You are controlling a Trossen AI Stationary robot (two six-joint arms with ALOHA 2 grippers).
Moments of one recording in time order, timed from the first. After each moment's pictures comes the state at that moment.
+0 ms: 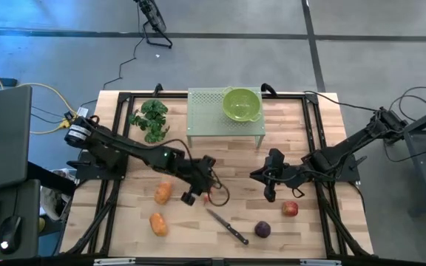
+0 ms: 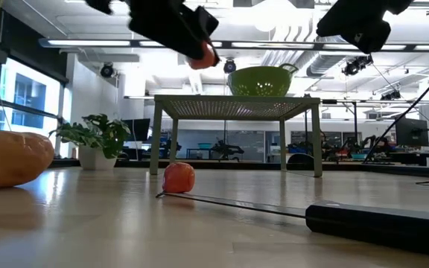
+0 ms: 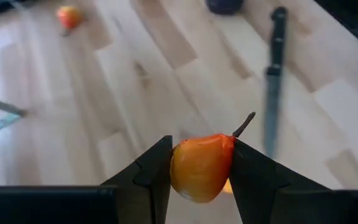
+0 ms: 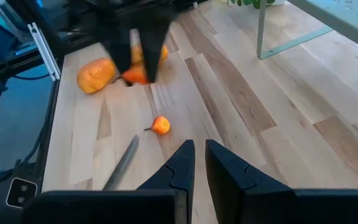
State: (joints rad) left arm -0.23 1.61 1.21 -0.34 0.03 0.29; right arm 0.49 1.14 0.76 -0.24 0.49 0.66
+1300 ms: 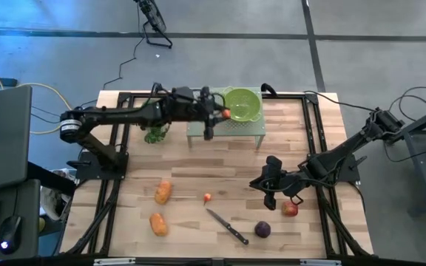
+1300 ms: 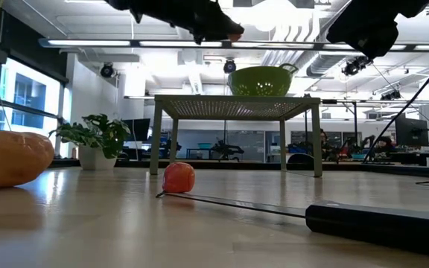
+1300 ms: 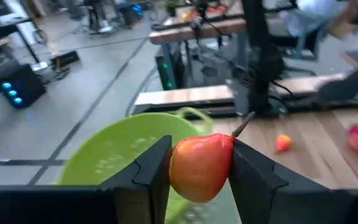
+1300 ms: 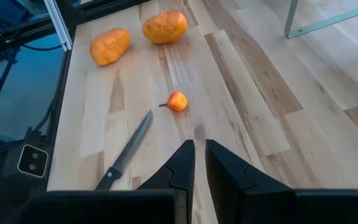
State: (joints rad) left arm 0.28 1.51 1.21 0.15 0.10 0.21; right arm 0.54 1.20 0.76 -0.22 0.45 0.65
